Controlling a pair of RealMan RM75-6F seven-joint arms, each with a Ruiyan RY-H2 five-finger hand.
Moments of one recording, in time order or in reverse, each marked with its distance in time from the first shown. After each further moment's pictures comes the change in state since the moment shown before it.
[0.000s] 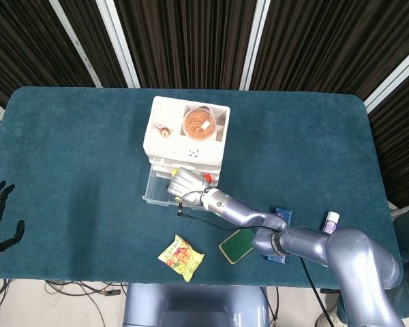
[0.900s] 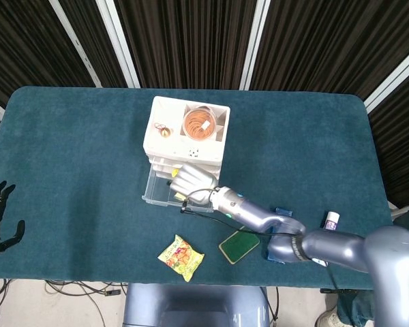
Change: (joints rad) left arm -0.002 0.001 0.003 -0.001 0.004 -0.004 0.002; right arm -0.073 0.218 0.042 -0.291 0.009 0.115 0.005
